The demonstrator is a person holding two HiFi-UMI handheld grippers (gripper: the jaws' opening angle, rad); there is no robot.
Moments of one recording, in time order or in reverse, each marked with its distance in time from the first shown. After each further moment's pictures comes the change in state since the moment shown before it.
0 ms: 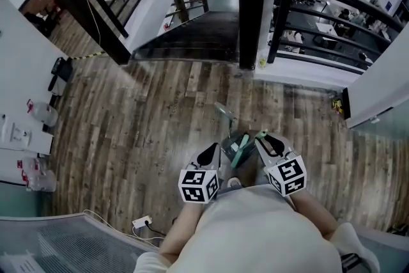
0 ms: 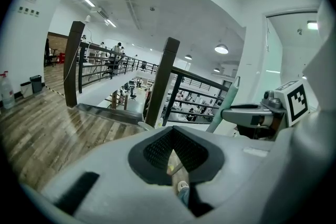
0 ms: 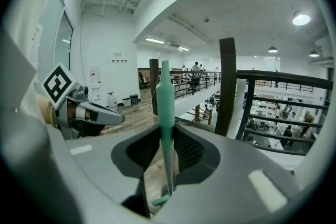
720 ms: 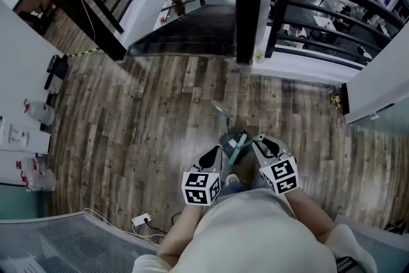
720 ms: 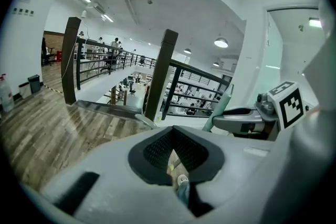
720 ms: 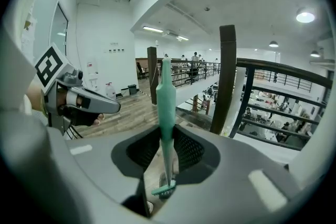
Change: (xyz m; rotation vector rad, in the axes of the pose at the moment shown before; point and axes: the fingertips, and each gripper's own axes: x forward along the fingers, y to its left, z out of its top) left arm 0.018 -0.007 -0.020 0.013 0.072 -0.006; right arm 0.020 -0.011 -0.046 0.003 0.123 -0.022
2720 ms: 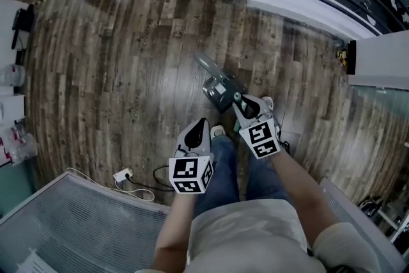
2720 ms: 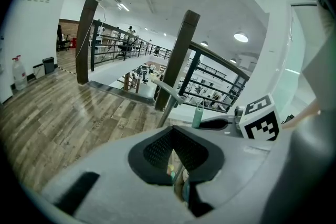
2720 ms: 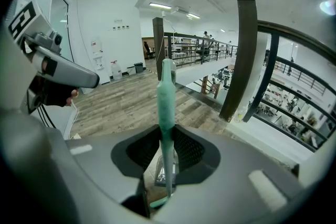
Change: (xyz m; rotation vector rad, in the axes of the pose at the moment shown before) left arm 0.101 0.064 -0.102 -0.132 0.089 0.125; right arm 0.176 -0.026 -0.148 -0.054 0.209 0.099
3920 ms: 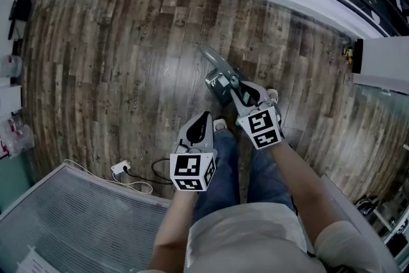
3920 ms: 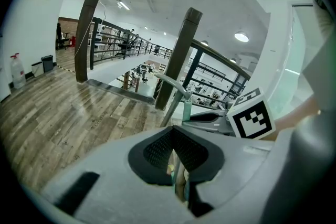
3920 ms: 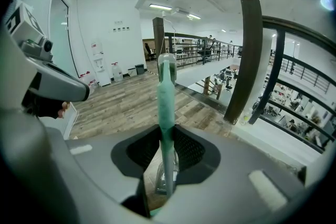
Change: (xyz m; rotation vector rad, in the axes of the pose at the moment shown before) left arm 0.022 0.021 -0.008 -0.003 0.005 -0.008; right arm 0.050 -0.001 0.014 0.005 -0.020 0.025
